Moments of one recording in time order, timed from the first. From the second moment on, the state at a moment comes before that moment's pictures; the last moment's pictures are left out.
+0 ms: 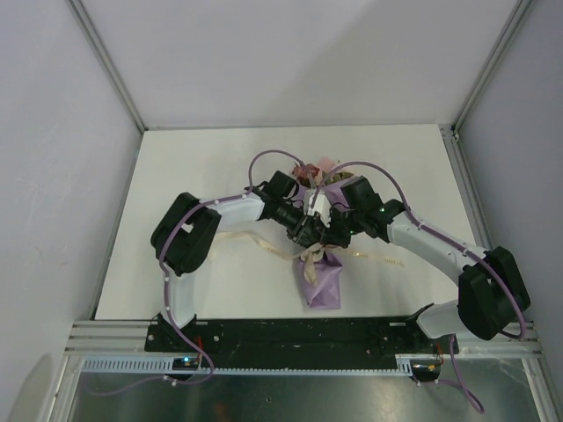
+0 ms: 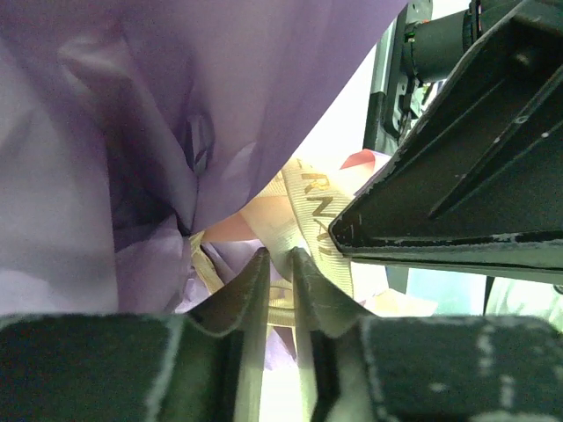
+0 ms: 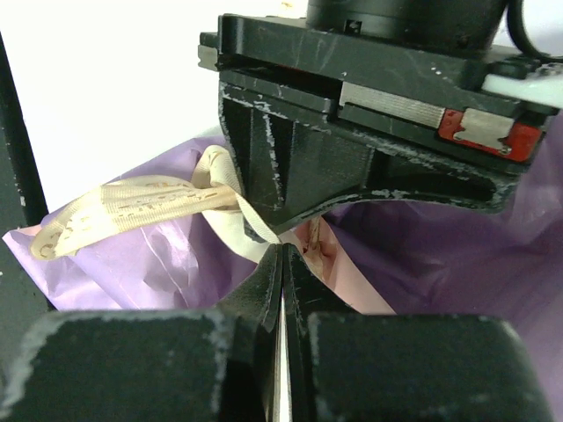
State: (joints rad) left arm -0.64 1.98 1.25 -0.30 1.02 -0.03; right arm 0.59 1.40 0.97 -0.48 -0.55 -0.61
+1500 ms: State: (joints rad) left arm -0.58 1.98 1.31 -0.31 0.94 -0.11; right arm 0.77 1.30 0.94 -0.62 -0.60 -0.40
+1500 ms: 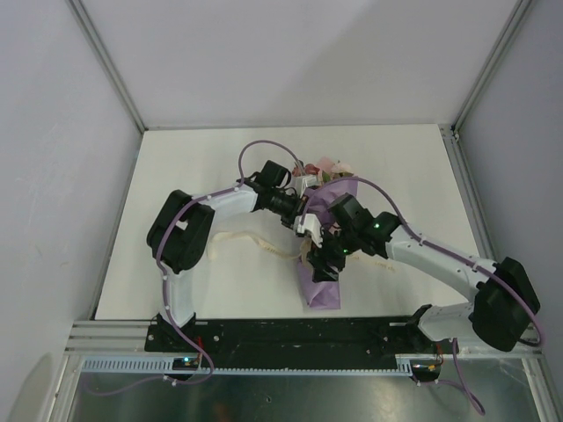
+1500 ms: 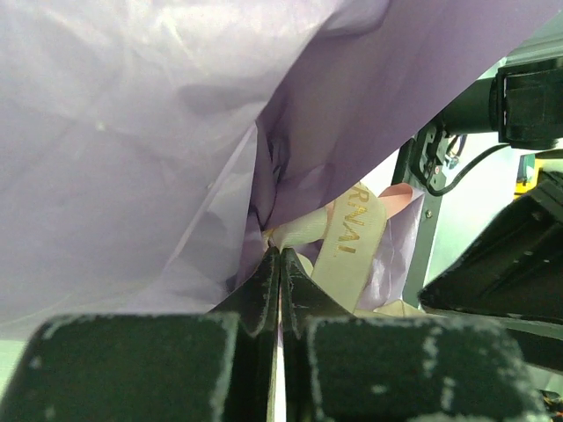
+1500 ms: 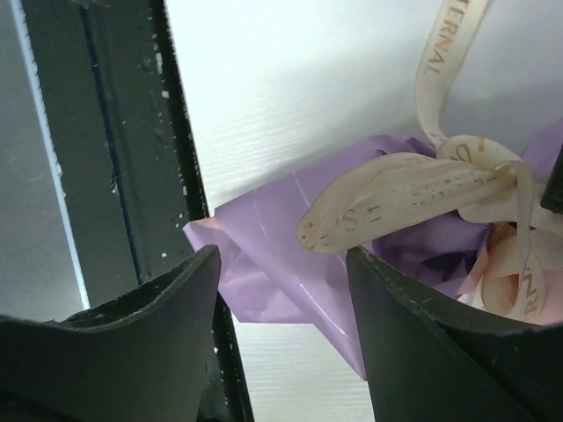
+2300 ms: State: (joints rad) left arm -0.56 1.90 1.28 -0.34 0.90 -0.05; right arm 0.66 1.36 0.96 -0.71 -0.50 -0.36
